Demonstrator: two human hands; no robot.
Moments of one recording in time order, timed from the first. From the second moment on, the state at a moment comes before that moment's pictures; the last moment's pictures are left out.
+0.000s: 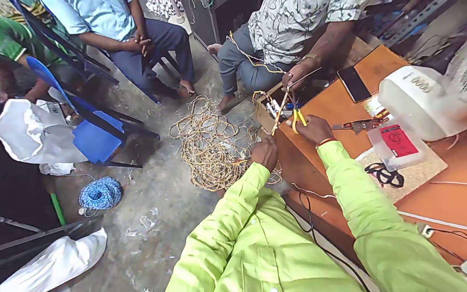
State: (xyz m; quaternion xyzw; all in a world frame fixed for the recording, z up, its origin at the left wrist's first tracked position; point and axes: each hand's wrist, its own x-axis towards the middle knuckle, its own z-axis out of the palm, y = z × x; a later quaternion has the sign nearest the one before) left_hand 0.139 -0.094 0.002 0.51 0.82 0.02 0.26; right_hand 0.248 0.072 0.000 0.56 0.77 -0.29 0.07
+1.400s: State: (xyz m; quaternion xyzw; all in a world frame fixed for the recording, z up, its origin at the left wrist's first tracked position) left_hand 0.137 -0.090 0.004 0.47 0.82 0.04 0.32; right_hand 0.278 0.079 -0.038 0.61 0.74 -0.29 0.00
